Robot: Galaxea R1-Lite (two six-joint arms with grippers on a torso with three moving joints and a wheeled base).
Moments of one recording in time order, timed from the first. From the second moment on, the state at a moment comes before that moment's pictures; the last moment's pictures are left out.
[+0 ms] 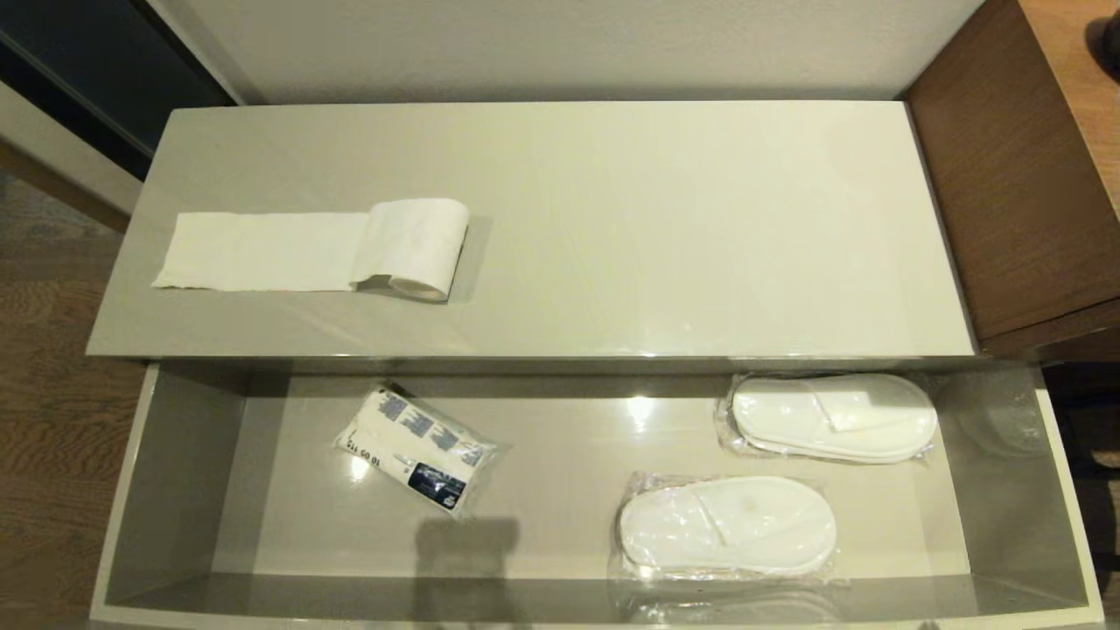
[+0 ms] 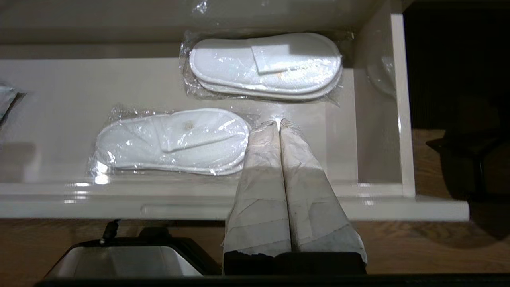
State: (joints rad) left arm 0.00 0.00 0.00 0.02 0.00 0.06; right arm -0.01 0.03 0.00 0.00 0.01 -0.02
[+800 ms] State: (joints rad) left arm 0.00 0.00 0.00 0.02 0.00 0.06; right arm -0.01 0.03 0.00 0.00 0.01 -0.01
